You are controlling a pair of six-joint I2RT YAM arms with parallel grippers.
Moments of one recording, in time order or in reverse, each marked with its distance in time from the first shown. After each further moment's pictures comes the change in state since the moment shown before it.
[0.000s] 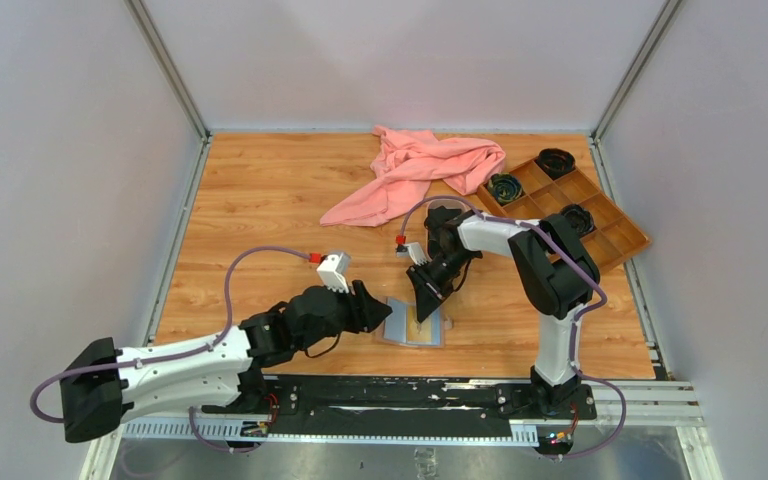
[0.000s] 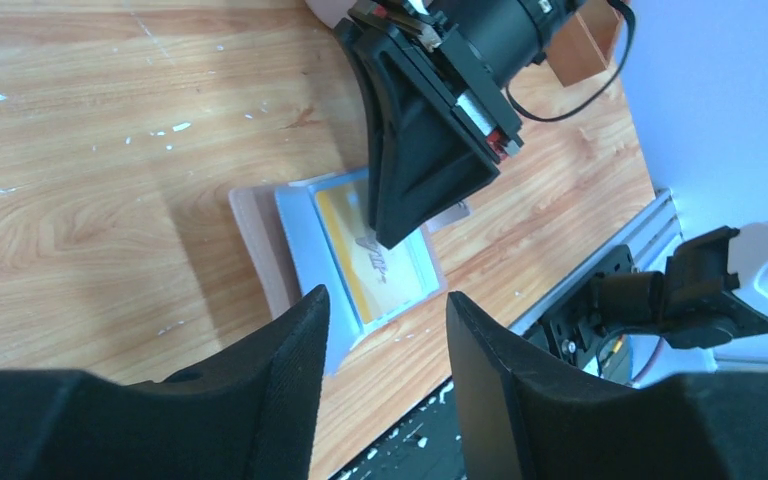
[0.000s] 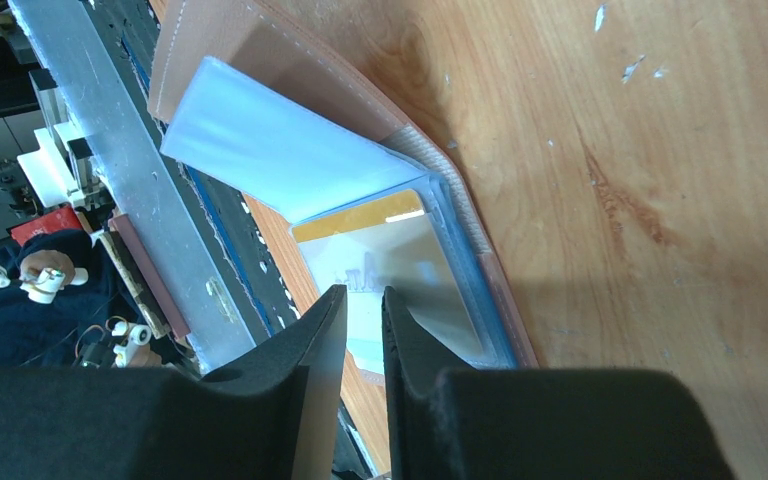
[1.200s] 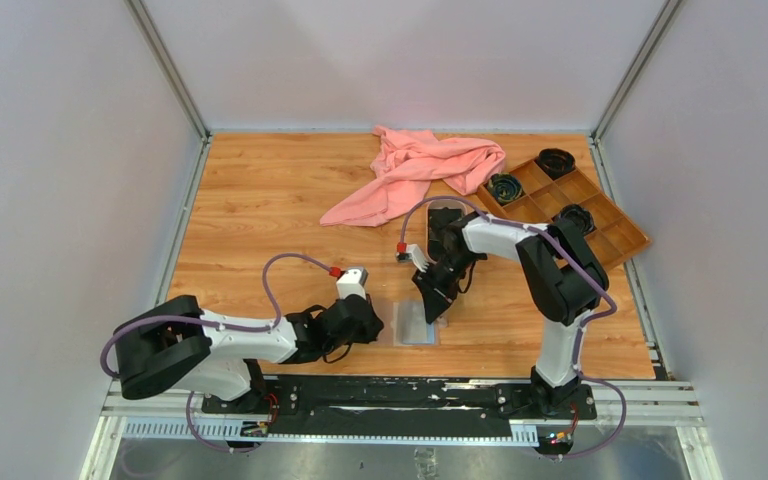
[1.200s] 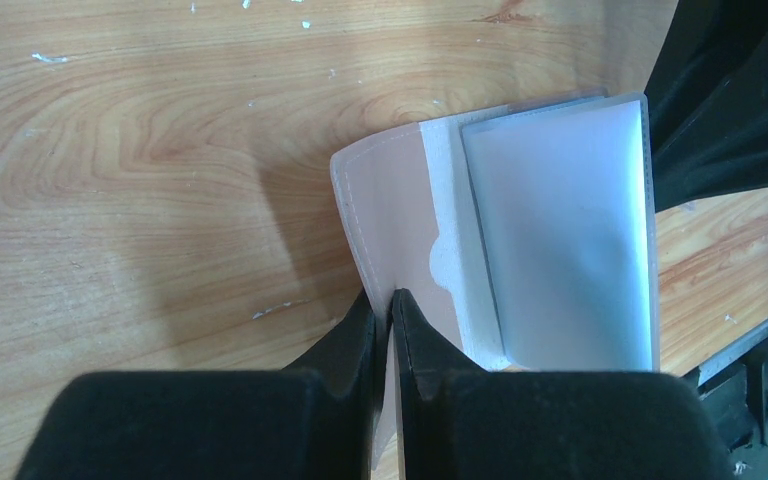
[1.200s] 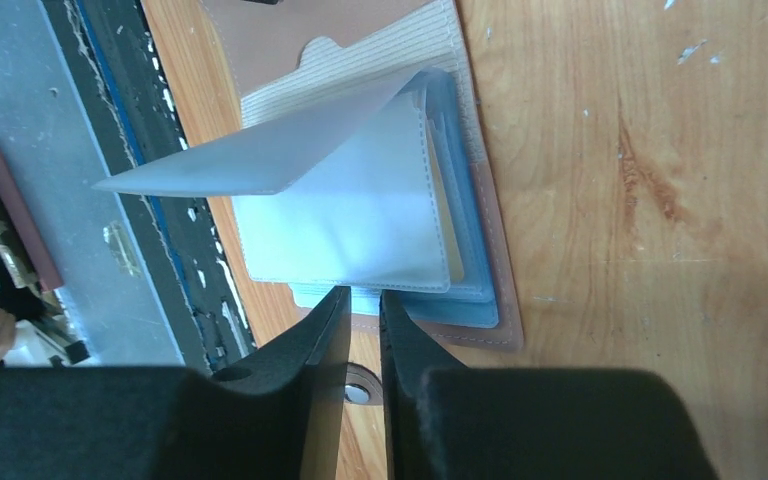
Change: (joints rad) left arm -0.024 0.420 -0.009 0.110 -0.076 -0.075; right arm 0.009 -0.064 -0.036 -0.034 0.050 -0.286
